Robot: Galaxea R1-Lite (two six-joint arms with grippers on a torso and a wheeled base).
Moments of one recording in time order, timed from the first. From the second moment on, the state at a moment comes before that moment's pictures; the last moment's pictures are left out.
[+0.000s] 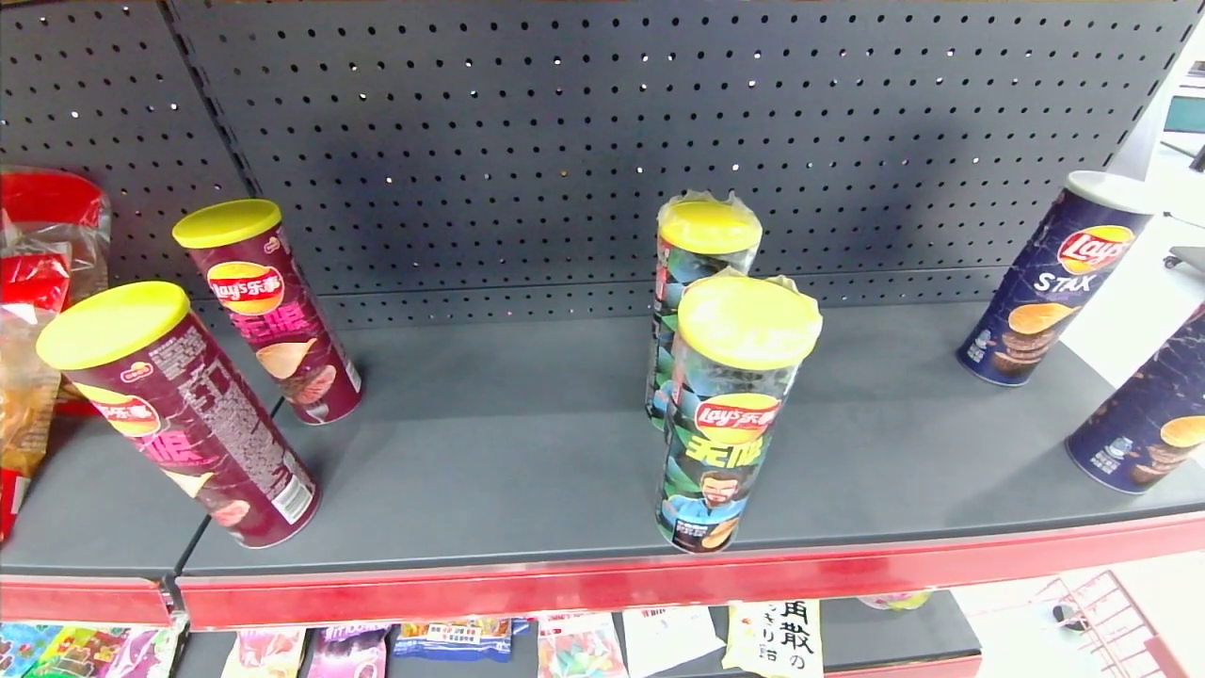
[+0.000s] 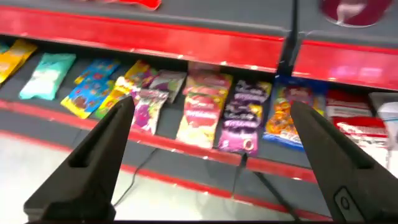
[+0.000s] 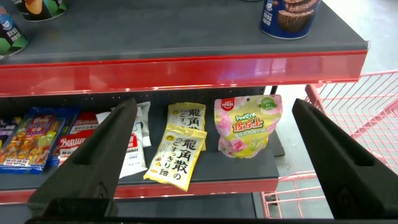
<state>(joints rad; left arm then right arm) -0.25 0.09 -0.25 0.47 0.59 -0.13 0.00 0.00 0.00 0.00 0.01 0.01</state>
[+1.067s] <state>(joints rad) 0.20 0.10 0.00 -0.04 -0.01 -0.07 0.00 0.00 0.00 0.00 0.01 -0.01</state>
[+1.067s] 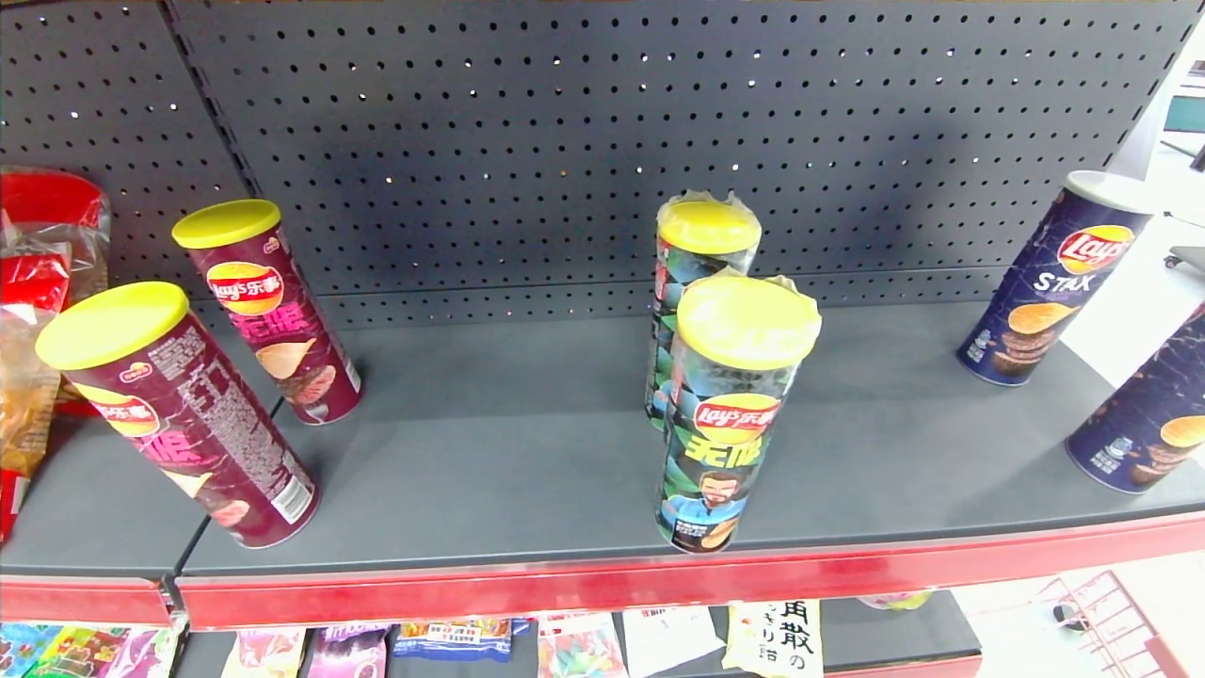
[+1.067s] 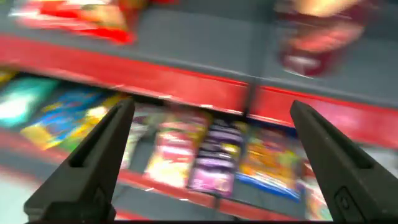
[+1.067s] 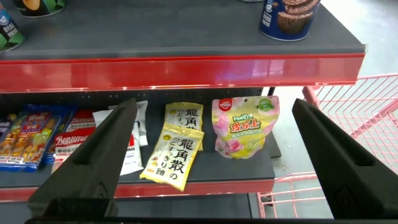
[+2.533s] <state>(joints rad) 0.01 0.09 0.00 0.00 0.00 0.00 0.21 0.80 -0.50 0.00 0.12 0.19</state>
